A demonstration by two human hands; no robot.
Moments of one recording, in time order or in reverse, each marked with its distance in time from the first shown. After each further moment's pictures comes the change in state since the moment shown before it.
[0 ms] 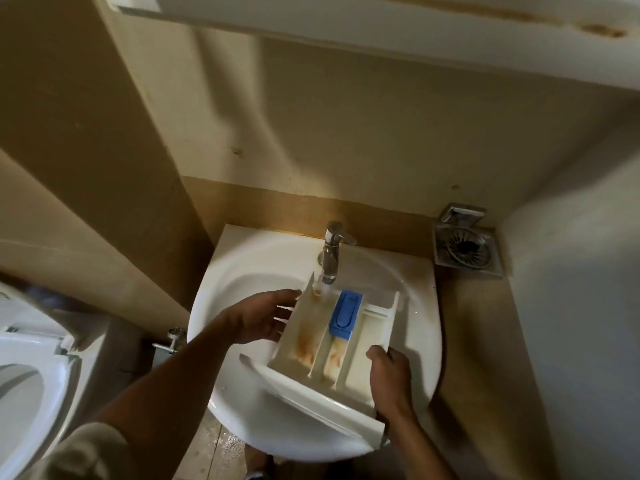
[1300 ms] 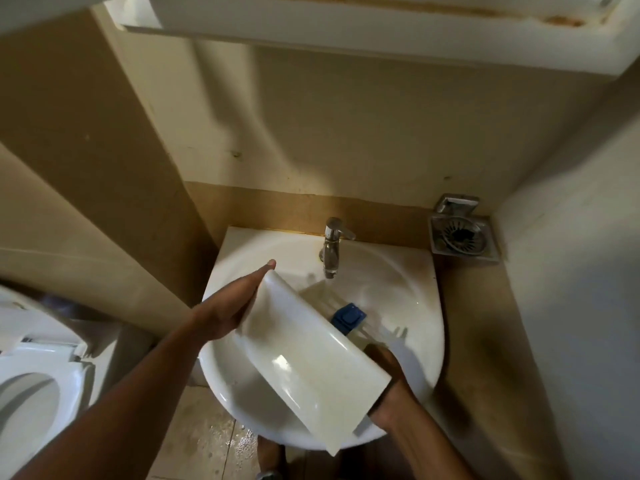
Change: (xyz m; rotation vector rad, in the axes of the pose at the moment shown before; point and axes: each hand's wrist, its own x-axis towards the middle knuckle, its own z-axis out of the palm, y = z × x) left_hand -0.056 0.017 -0.013 0.037 0.144 0.171; right_hand -0.031 0.002 -0.008 0.489 -0.368 0.397
